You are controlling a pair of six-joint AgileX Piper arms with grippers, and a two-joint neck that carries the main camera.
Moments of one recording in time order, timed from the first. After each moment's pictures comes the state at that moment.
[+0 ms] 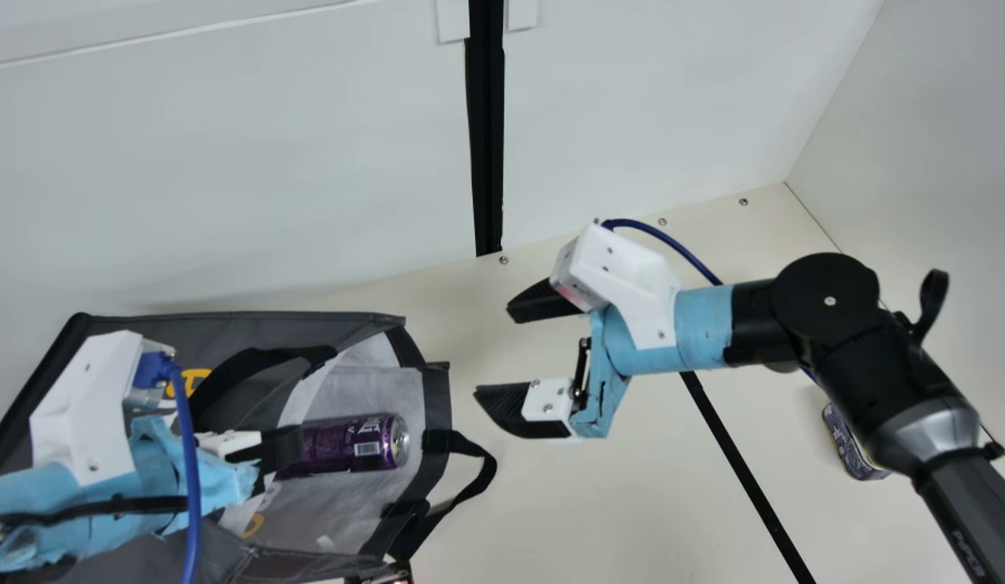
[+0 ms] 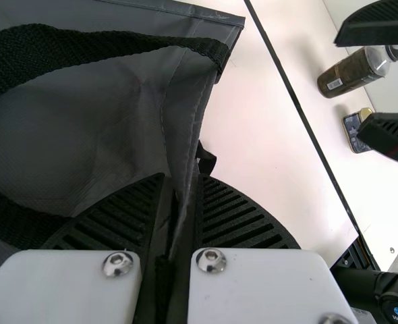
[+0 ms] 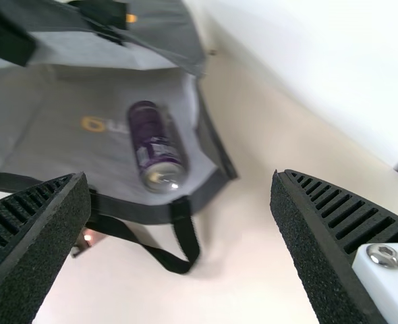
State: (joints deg) left arm -19.3 82.2 -75.3 -38.1 56.0 14.5; right arm -8.8 80.0 -68.9 57.7 63.9 -76.6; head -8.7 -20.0
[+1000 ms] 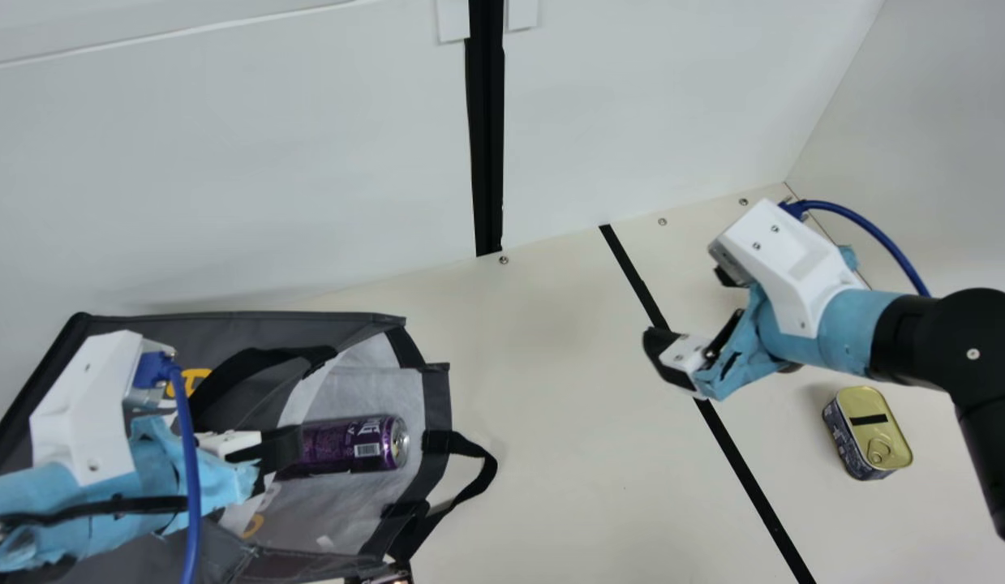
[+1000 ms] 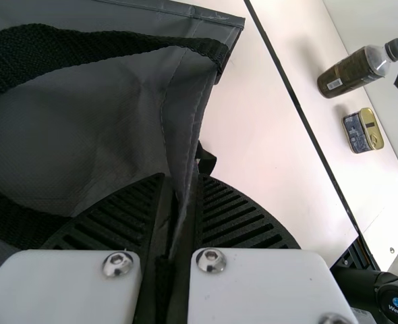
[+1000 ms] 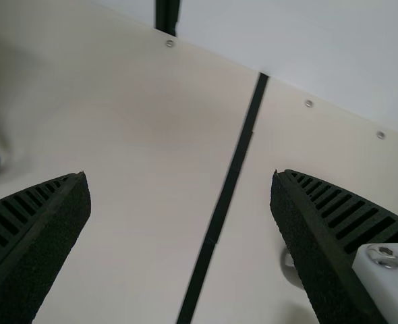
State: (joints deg) left arm -19.3 82.2 -75.3 -38.1 56.0 14.5; right arm -24.7 70.3 -68.6 28.1 54.8 -57.0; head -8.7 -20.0
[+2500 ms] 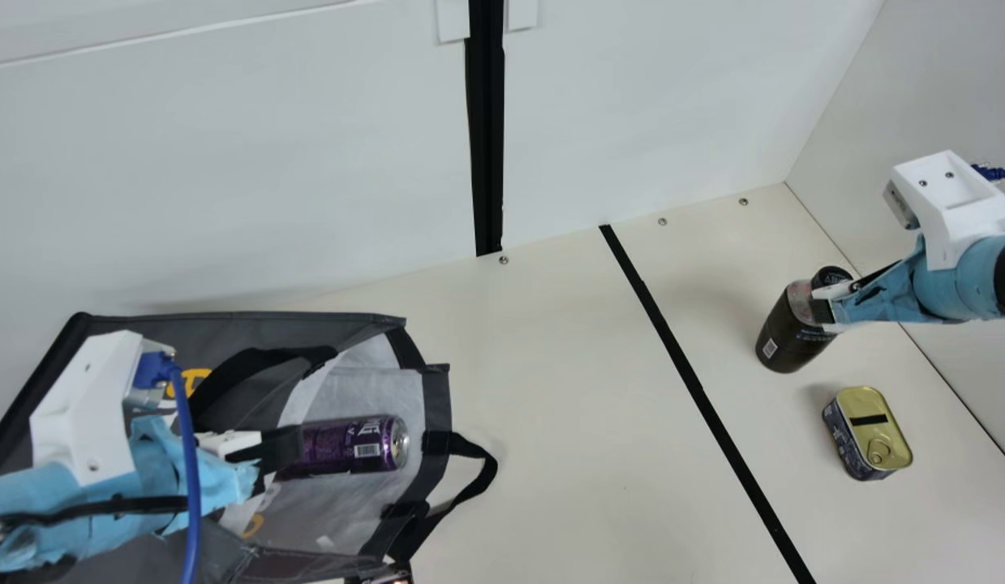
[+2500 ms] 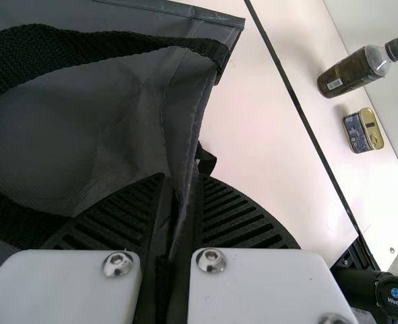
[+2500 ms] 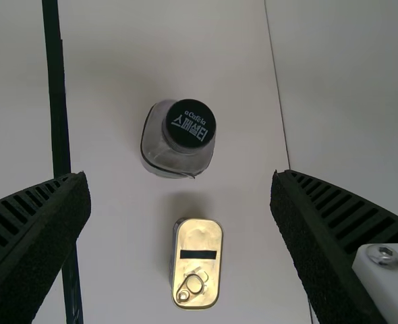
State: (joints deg) left arm -19.3 82.2 -75.3 -38.1 56.0 14.5; right arm -38.7 82.9 -84.0 7.2 59.8 -36.7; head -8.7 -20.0
